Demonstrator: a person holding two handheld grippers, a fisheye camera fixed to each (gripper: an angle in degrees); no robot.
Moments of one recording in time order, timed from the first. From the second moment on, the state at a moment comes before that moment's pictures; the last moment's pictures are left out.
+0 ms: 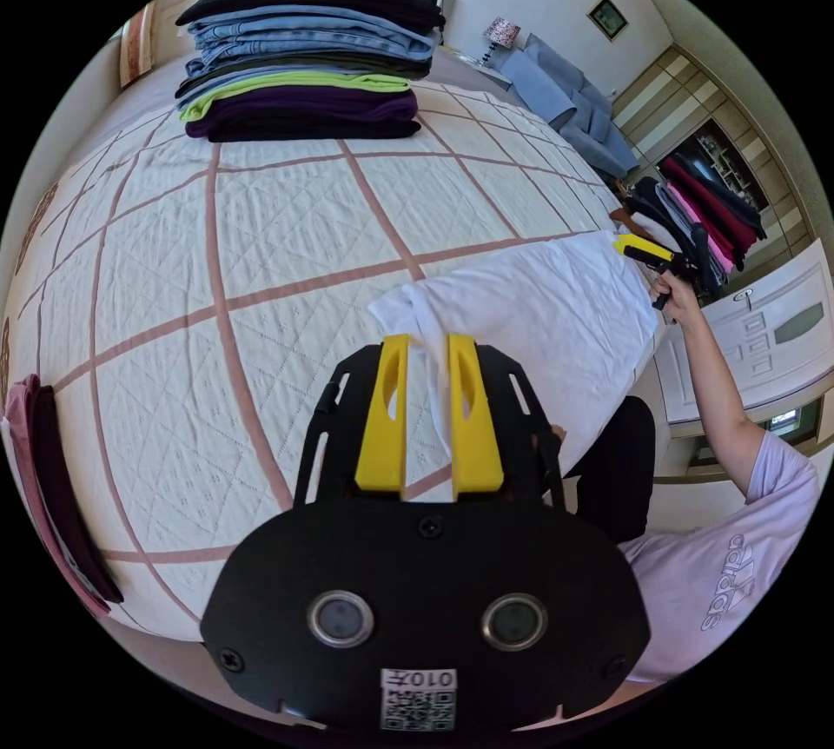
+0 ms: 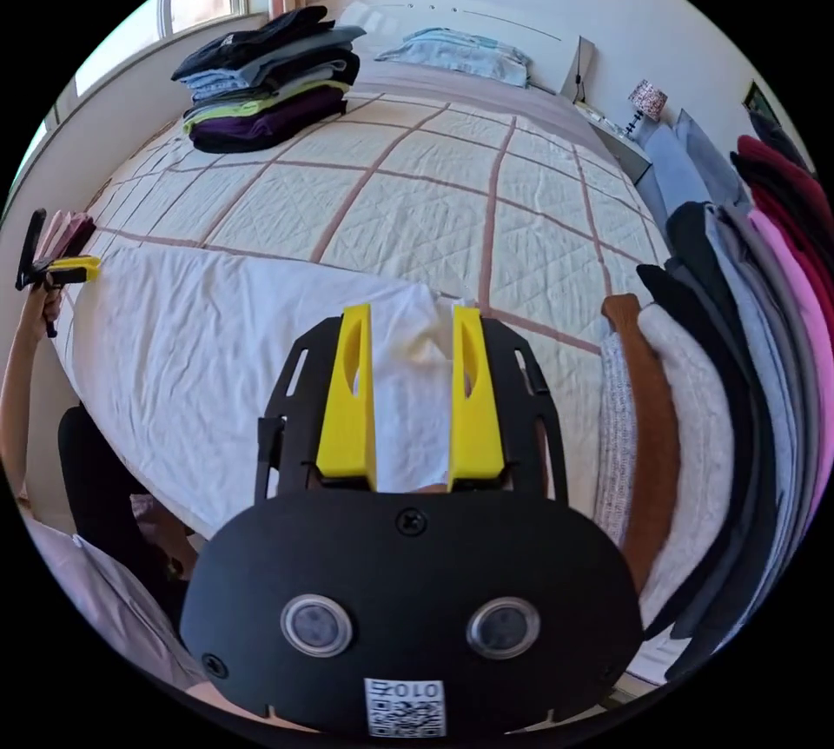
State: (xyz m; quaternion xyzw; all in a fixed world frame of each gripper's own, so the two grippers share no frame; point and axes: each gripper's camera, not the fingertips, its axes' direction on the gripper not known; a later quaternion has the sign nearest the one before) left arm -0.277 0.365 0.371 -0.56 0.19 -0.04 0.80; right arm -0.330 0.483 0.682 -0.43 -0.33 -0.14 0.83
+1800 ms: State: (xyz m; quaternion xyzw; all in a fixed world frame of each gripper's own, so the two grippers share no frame) left arm -0.253 0.450 0.112 -0.48 0.22 0.04 0.85; right arm -0.148 0.572 0.498 -0.35 -0.48 -0.13 0.80
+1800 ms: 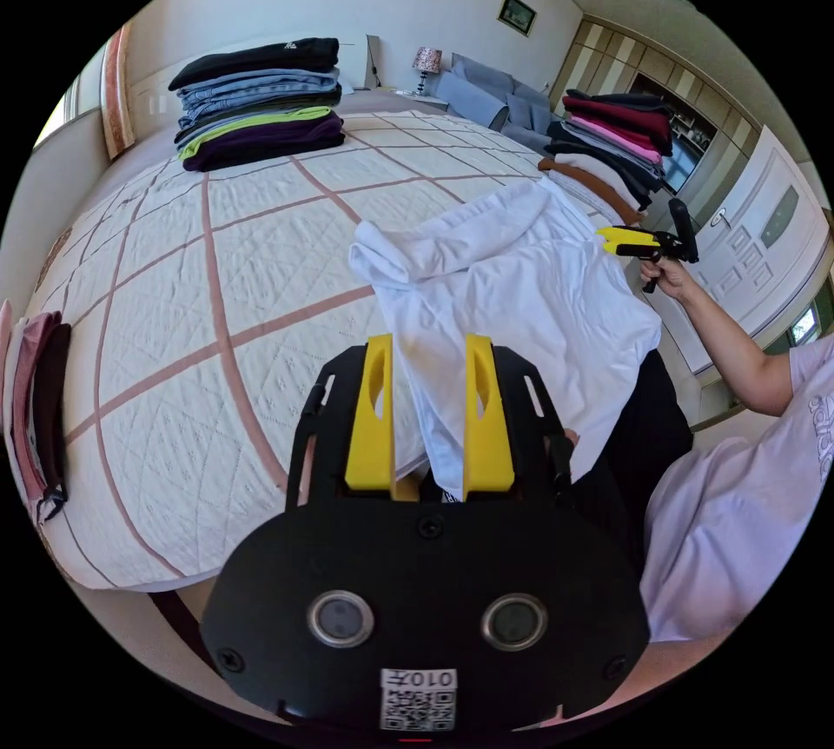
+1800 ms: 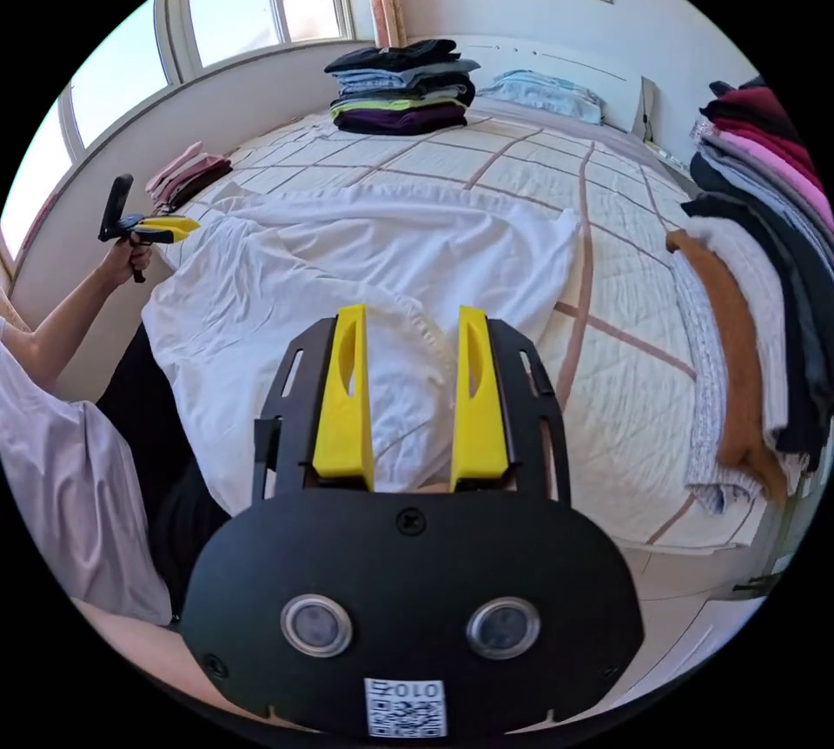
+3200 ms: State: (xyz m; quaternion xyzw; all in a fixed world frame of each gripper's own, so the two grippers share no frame) left arm -0.086 0.442 -0.082 -0.40 0.33 0.45 0.73; right arm -0.097 0.610 0.393 -0.35 -0.58 -0.12 0.72
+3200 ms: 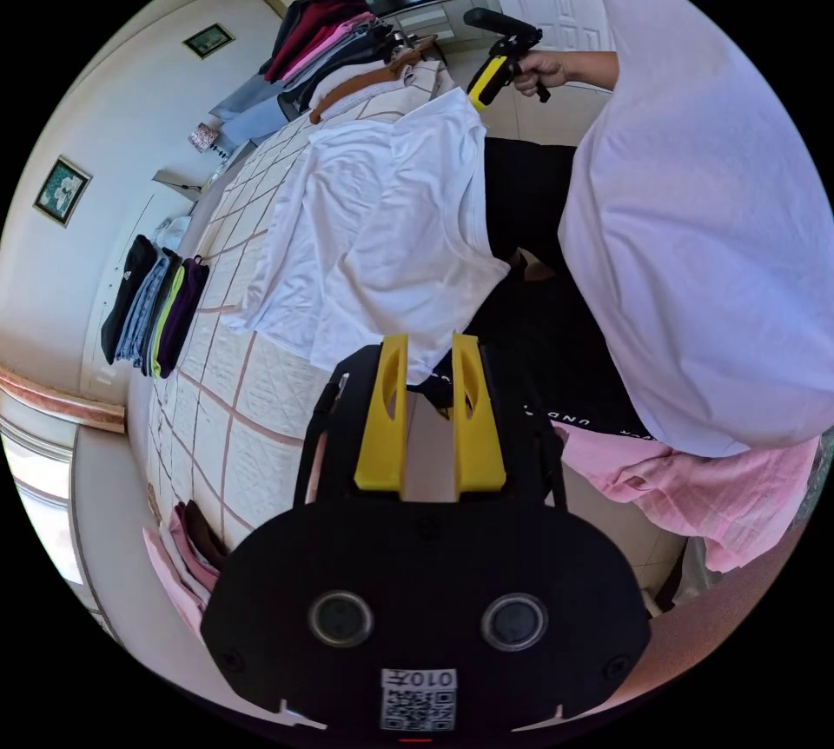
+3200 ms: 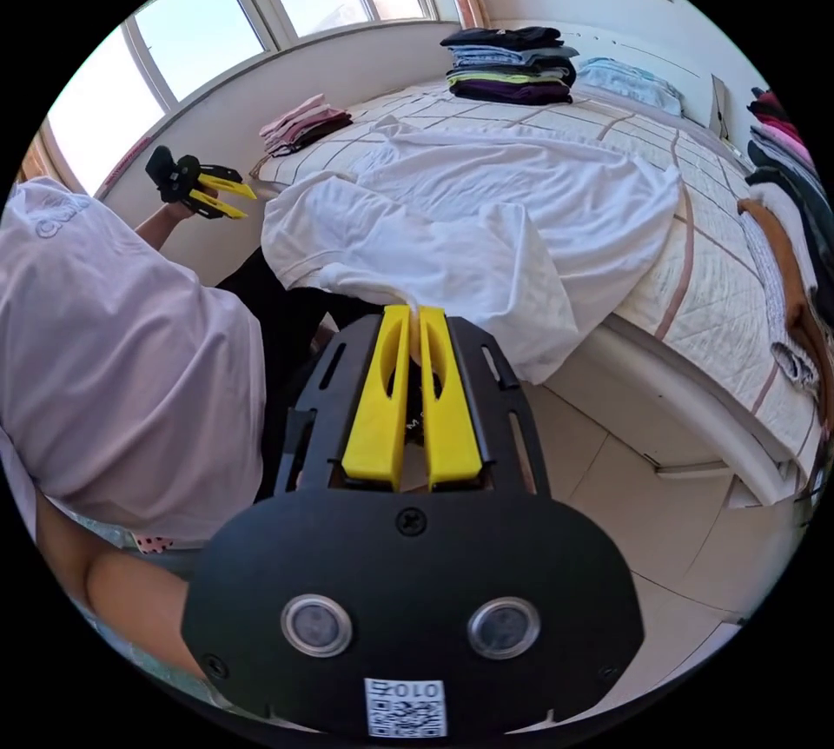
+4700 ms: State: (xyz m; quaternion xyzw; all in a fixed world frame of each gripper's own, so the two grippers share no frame) left arm -0.106 0.469 0.011 -0.47 0.36 0.24 0.77; right arm -0.184 0.570 0.460 -0.35 -0.60 -0.19 0.70
